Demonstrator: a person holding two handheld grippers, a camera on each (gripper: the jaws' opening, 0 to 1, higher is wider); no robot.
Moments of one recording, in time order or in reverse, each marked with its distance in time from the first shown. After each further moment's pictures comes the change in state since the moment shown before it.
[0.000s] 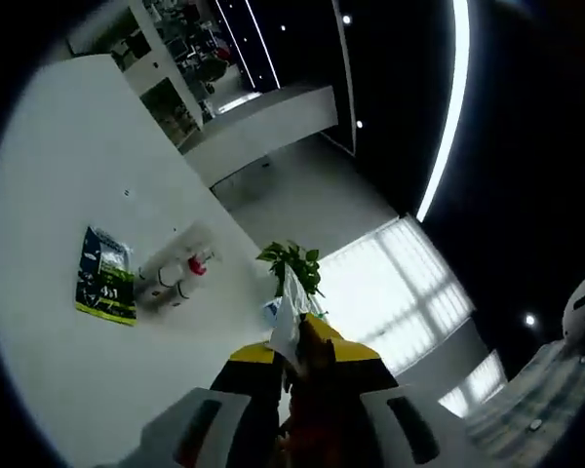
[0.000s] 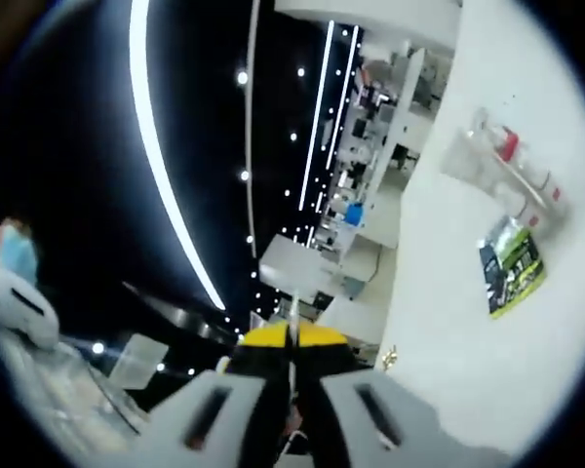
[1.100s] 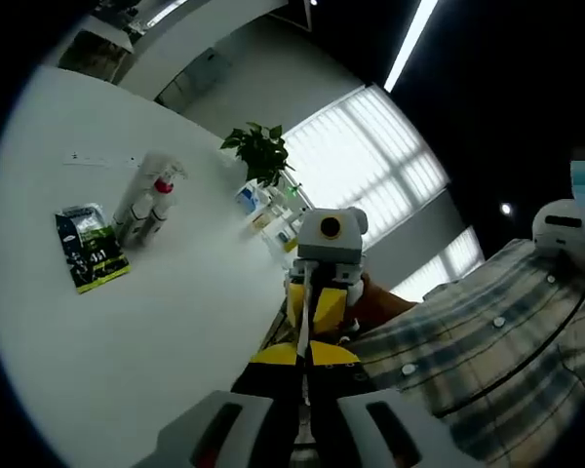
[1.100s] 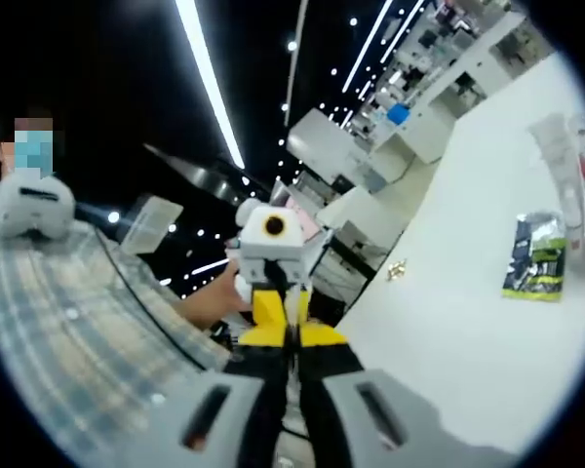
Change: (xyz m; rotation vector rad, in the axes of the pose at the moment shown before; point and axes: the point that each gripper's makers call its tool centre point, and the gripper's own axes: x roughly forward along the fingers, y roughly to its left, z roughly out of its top) left arm -0.058 0.001 -0.038 0.191 0.615 -0.060; right arm -0.022 0.019 -0.074 -0.244 0.612 0.106
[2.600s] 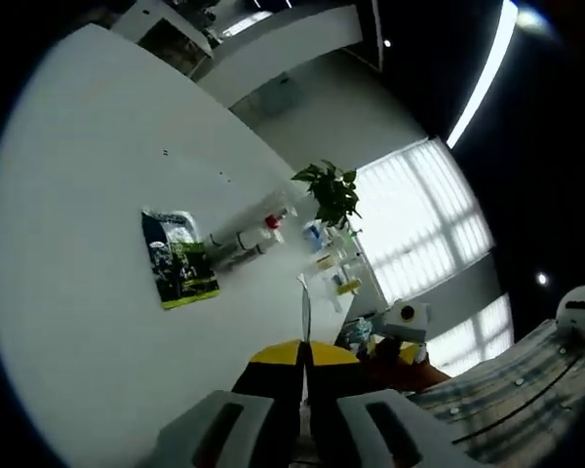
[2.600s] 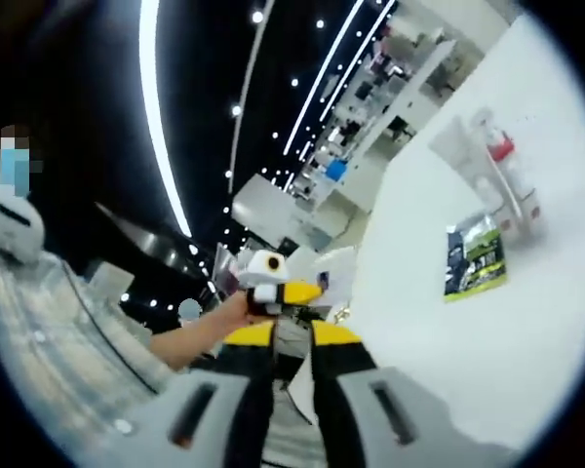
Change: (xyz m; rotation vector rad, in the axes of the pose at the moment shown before) left arm -0.036 0.123 0.052 -0.226 -0.157 0.161; right arm -0.035 -0.050 0.007 0.103 -0.311 -0.258
